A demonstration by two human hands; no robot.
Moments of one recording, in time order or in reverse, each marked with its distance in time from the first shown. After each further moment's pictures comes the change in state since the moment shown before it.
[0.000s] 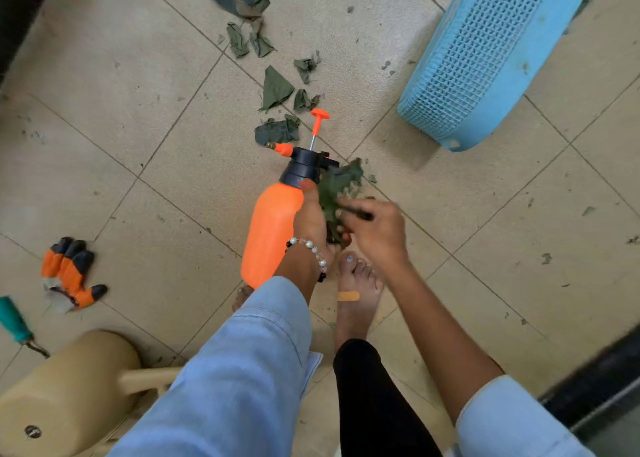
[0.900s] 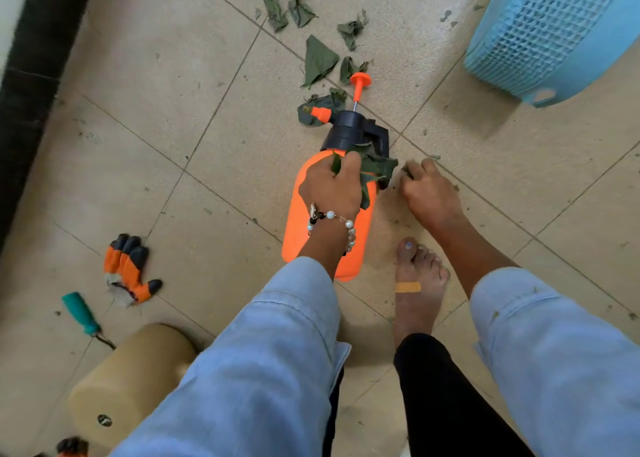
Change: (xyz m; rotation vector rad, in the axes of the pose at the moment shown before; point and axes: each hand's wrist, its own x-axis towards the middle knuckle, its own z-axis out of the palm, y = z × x) left_hand 0.010 0.030 -0.043 0.672 0.325 0.708; right_hand 0.080 0.096 0.011 -1.442 -0.118 -0.522
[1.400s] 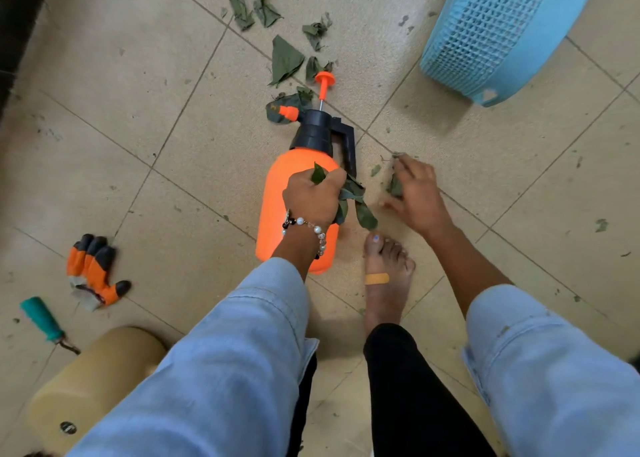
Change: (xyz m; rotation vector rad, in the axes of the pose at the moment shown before) left_hand -0.020 -0.013 0.012 -0.110 -0.153 -0.035; right_hand -0.031 0.034 0.000 0.399 -0.019 0.191
